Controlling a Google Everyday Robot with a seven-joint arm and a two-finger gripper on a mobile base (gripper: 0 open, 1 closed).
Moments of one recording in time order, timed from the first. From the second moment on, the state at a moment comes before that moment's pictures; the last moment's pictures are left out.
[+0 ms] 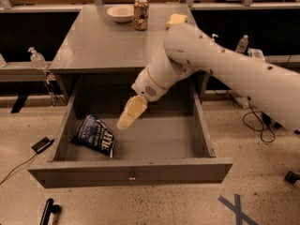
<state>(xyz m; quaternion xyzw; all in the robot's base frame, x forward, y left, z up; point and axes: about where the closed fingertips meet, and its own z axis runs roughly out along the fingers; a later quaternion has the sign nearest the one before) 0.575 0.056 0.794 -0.60 0.73 0.23 0.24</state>
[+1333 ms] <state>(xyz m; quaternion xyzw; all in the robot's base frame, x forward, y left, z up) 0.605 0.106 0.757 -0.55 0.71 0.29 0.32</state>
